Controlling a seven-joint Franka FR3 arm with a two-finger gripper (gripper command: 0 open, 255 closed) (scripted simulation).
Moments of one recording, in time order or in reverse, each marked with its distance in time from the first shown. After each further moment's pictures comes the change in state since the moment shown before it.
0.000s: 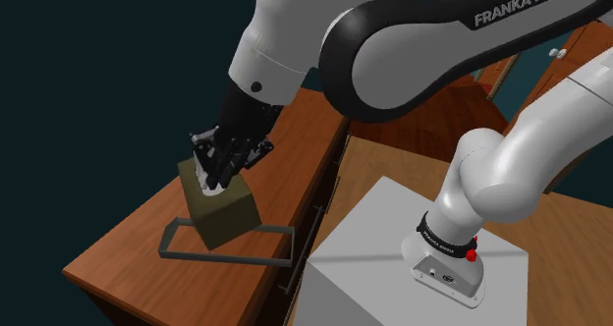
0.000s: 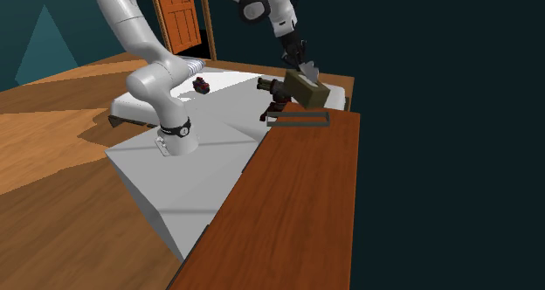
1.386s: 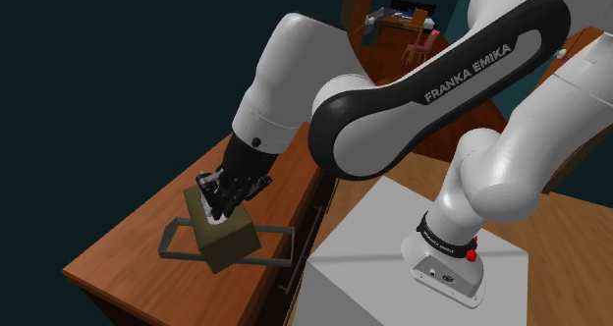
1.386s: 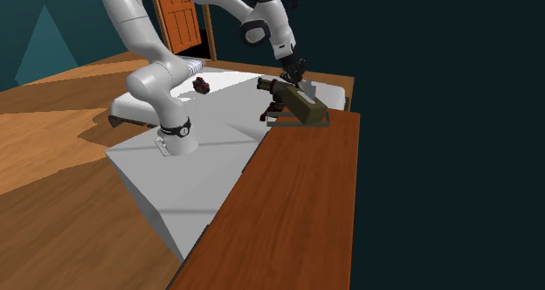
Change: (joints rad) arm -0.002 0.105 0.045 -0.112 0.000 0.214 -0.003
